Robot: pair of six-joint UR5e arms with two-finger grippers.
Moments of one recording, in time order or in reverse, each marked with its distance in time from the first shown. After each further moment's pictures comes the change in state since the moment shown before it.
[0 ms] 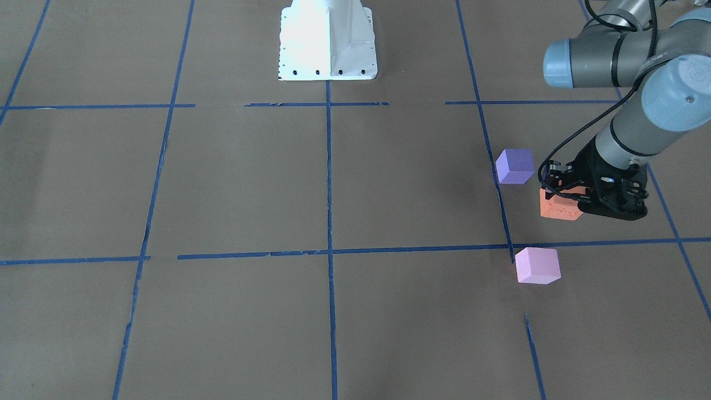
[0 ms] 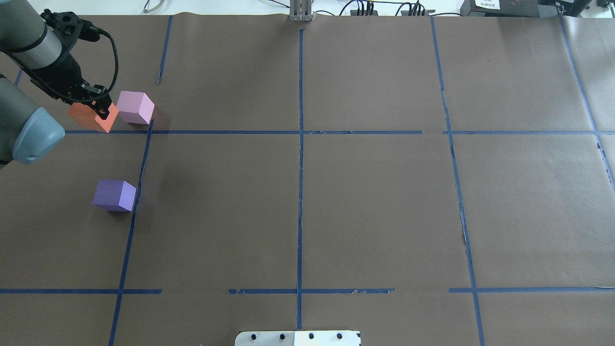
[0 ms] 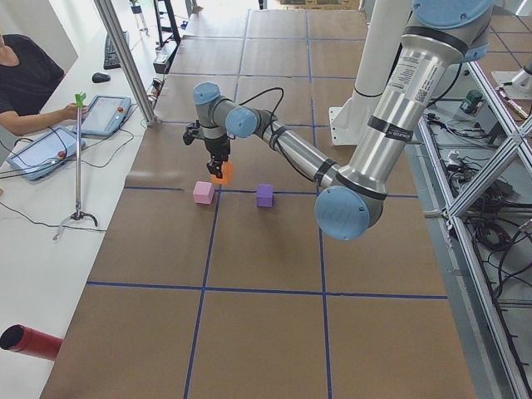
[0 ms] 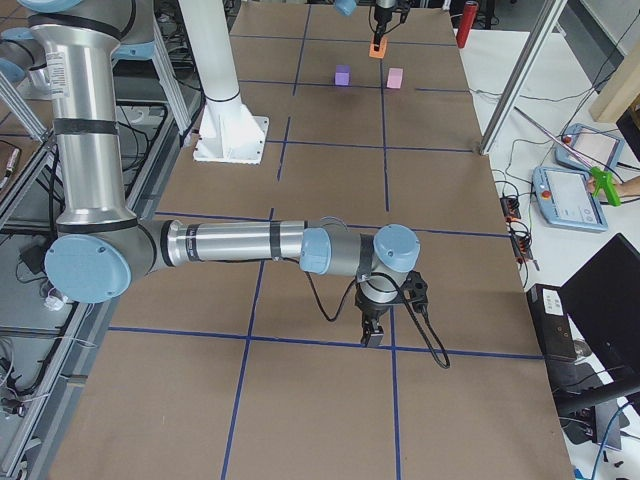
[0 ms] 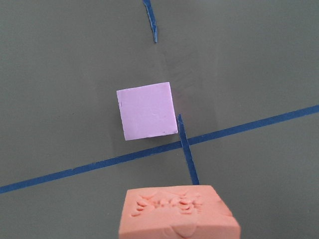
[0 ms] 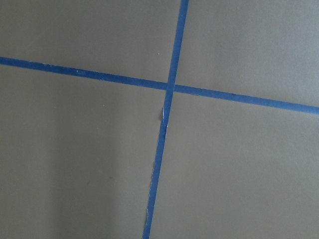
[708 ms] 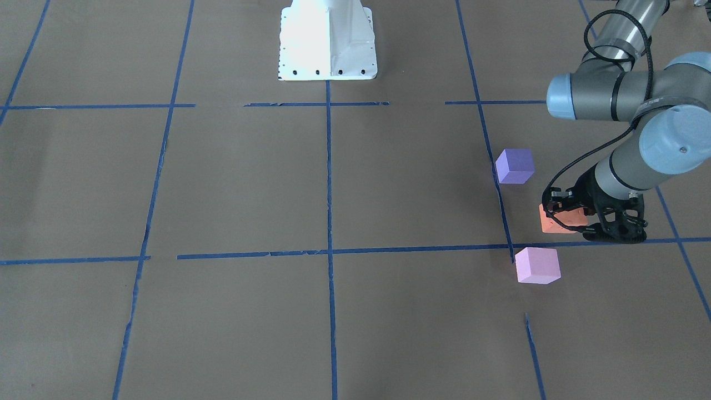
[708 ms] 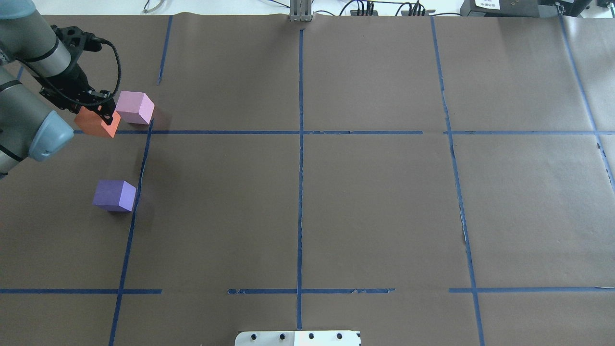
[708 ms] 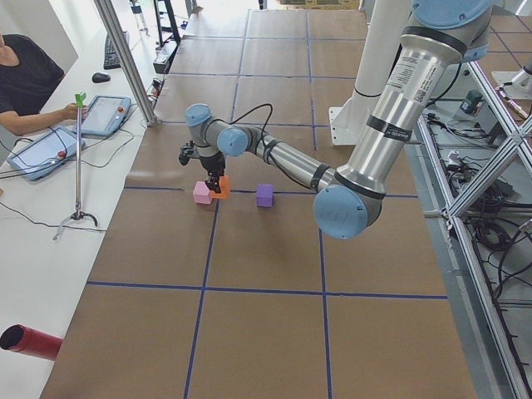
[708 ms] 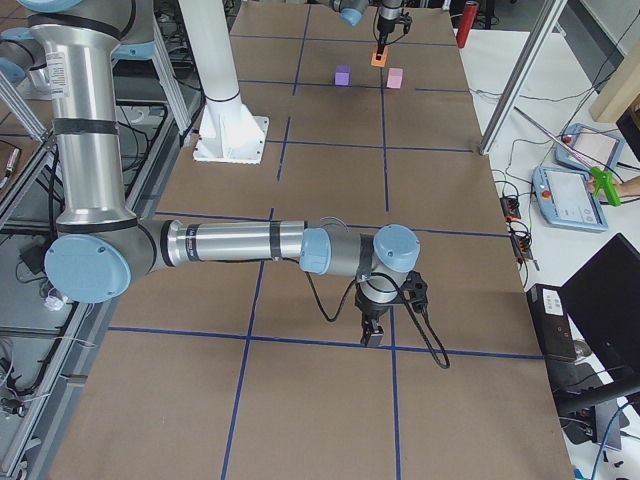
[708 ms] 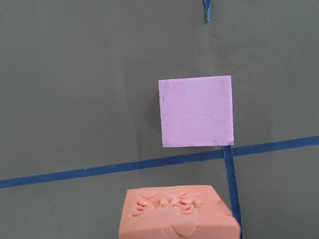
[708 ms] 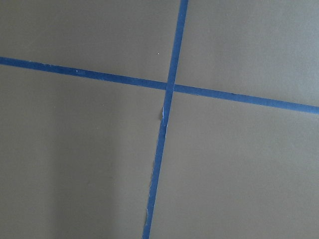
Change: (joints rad) left arm 0.007 -0.010 0.155 -0.106 -0.046 -0.096; right arm 0.000 0.000 -0.001 0.000 0.000 0.001
